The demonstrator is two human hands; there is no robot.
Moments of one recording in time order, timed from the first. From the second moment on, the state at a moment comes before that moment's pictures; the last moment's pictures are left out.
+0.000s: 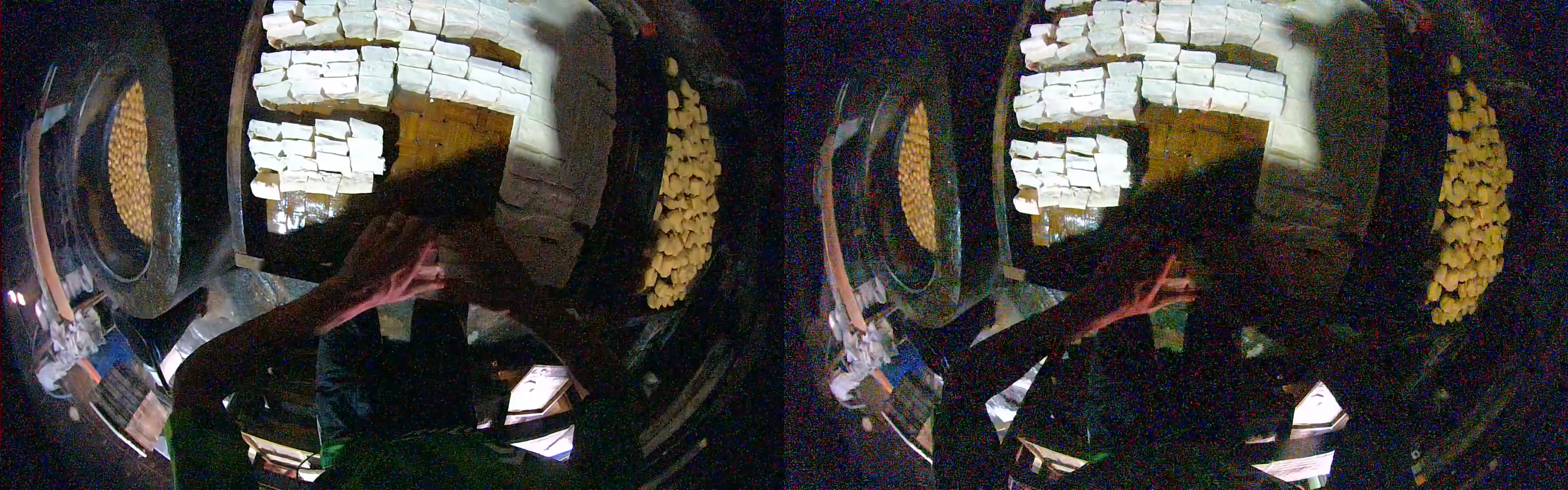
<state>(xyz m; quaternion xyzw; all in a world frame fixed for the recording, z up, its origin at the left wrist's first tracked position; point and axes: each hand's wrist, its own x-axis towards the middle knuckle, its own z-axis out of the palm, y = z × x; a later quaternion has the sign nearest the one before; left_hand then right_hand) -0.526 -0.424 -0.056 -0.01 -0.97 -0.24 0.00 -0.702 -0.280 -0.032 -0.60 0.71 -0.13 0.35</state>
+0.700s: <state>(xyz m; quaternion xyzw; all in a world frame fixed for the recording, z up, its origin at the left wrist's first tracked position) -0.575 -0.468 -0.032 0.01 -0.93 -0.36 0.04 -0.745 -0.302 -0.032 -0.58 0.70 -0.17 0.38</state>
